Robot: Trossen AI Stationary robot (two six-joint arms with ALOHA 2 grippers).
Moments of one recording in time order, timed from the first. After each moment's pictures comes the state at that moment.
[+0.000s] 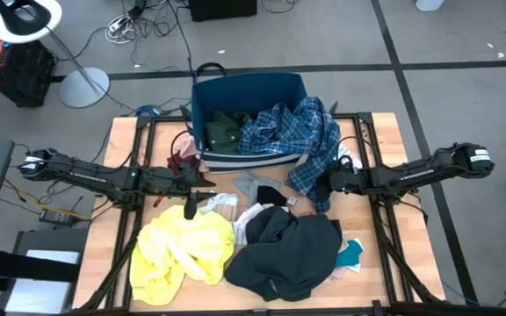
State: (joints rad) left arm -0.12 0.85 0.44 0.06 -0.19 -0.27; right arm -0.02 0.97 0.18 -0.06 0.48 0.72
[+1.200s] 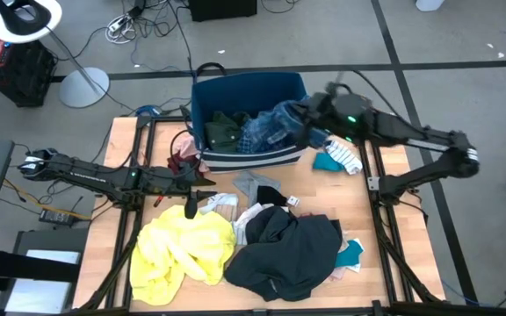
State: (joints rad) left arm -0.12 0.85 0.44 0.06 -0.21 -0.27; right arm -0.22 1.30 1.40 -0.31 0.41 -0.11
